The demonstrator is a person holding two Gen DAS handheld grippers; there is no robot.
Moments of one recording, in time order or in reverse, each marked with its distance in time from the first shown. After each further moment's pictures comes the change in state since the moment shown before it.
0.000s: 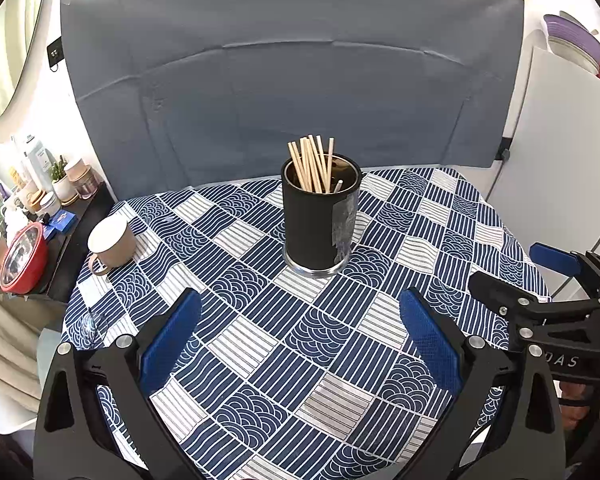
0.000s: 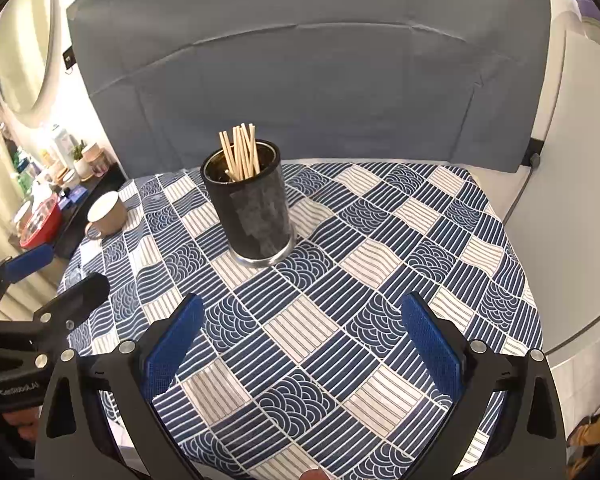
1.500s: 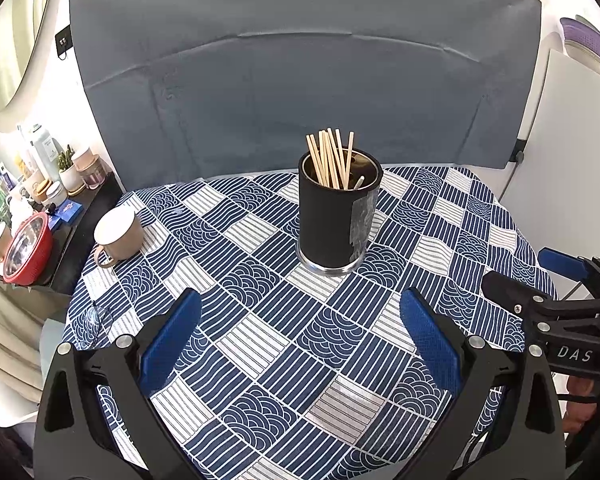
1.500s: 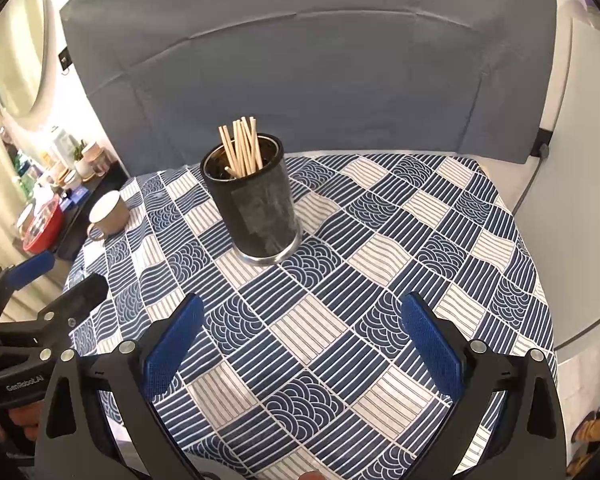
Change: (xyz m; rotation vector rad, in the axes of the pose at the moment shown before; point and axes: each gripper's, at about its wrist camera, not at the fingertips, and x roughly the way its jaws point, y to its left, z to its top) left arm 0.013 0.010 0.002 -0.027 0.021 0.042; right arm 0.015 -0.002 0.008 0.024 0.032 0.026
